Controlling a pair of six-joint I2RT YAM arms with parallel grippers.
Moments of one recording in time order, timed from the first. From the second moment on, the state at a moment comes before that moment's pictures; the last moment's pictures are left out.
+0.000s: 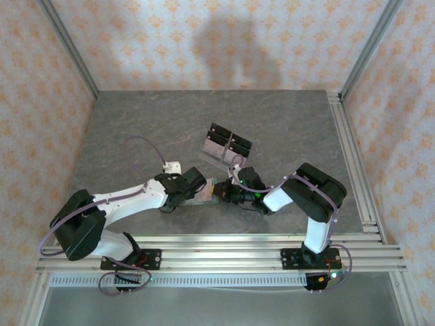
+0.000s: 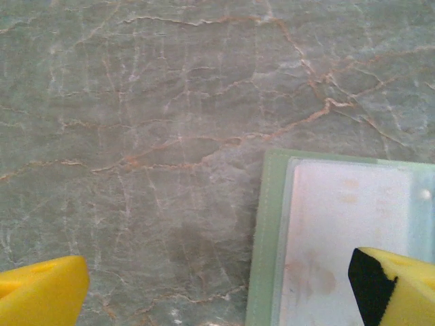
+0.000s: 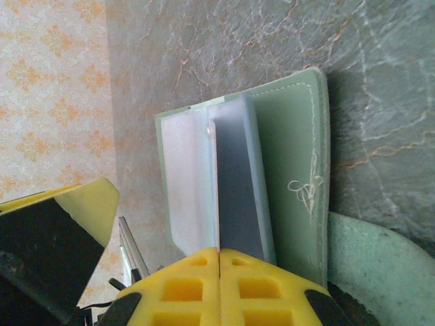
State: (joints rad) left arm -0.75 1.39 0.79 -0.76 -0.60 -0.95; right arm 0.76 1.83 0.54 0.80 -0.47 1.16
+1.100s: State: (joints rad) left arm -0.69 1.38 0.65 -0.66 -0.52 -0.93; right arm 0.76 1.83 0.60 0.73 -0.48 1.14
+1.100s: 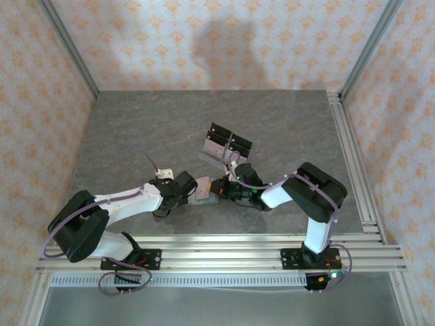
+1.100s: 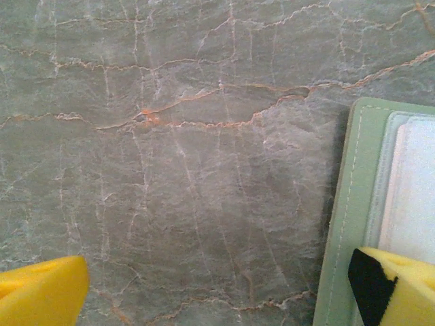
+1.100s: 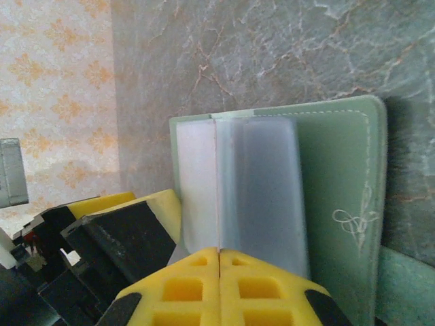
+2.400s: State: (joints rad) left arm -0.69 1.39 0.64 -0.64 -0.51 -0.93; right arm 0.78 1.90 0.63 0.76 -0.52 1.15
